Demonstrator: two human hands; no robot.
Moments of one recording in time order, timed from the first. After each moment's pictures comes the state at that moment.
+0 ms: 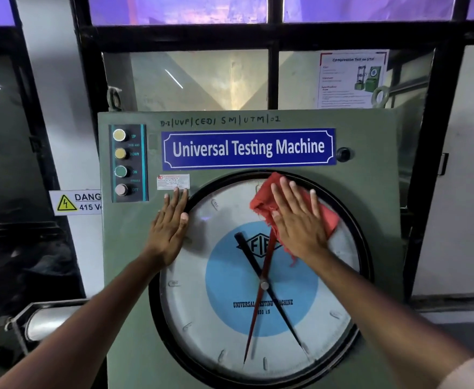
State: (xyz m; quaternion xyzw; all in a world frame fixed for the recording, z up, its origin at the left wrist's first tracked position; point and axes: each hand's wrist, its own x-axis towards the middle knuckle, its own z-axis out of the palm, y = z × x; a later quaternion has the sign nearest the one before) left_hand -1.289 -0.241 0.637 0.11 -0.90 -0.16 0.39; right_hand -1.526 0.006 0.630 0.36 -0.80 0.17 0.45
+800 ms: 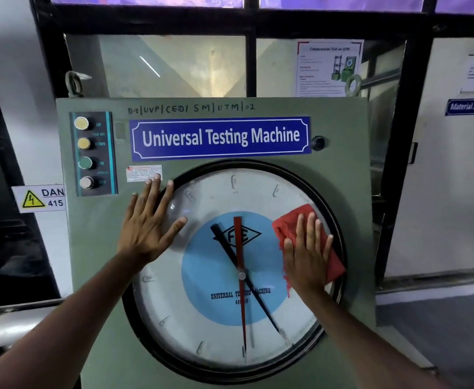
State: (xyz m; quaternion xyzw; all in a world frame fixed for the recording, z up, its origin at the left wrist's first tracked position) left_hand -1.309 -0.236 0.630 0.15 -0.90 0.08 0.40; right_hand -1.528 0.059 0.517 0.21 -0.85 0.30 0.38
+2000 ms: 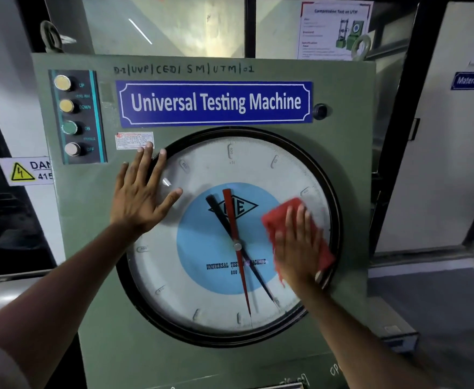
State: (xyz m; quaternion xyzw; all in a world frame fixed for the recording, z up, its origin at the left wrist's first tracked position) left_hand -1.319 -0.245 0.620 0.15 -0.87 0.12 0.45; right_hand -1.517 0.056 0.467 0.23 -0.84 0.26 0.41
